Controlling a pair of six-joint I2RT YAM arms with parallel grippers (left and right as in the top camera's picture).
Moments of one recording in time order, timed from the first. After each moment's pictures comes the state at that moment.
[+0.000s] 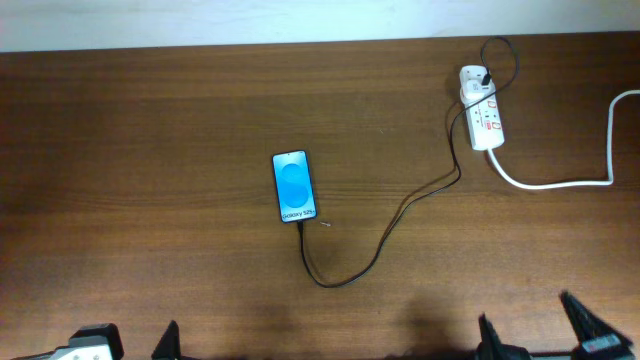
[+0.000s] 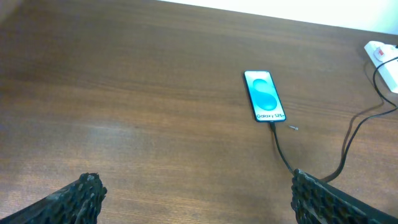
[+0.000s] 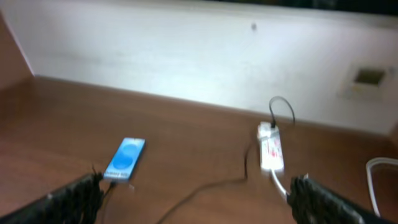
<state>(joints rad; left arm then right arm) -0.24 0.26 1.18 -1.48 -0.19 -0.27 -0.18 0.21 1.24 -1.18 -0.41 -0.12</state>
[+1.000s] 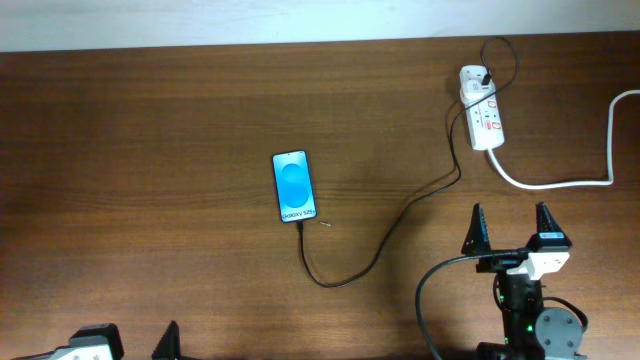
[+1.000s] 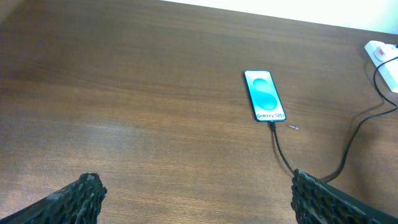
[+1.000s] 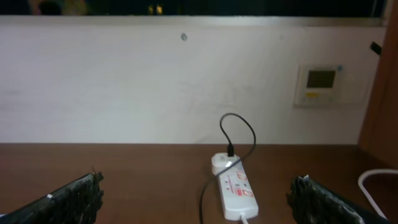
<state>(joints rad) -0.24 0.26 1.18 -1.48 -0.19 -0.27 -0.15 0.02 0.11 0.03 -0.13 0.02</state>
